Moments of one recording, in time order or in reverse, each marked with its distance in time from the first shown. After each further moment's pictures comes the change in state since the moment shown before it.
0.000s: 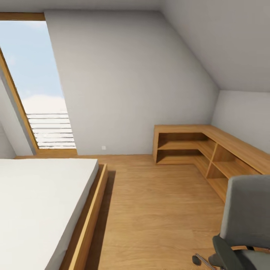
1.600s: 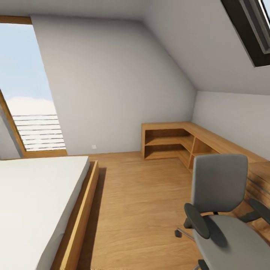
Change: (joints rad) left arm 0.000 0.013 0.004 0.001 0.002 -0.001 0.005; right arm 0.000 0.007 -0.002 0.001 0.001 0.000 -0.004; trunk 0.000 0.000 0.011
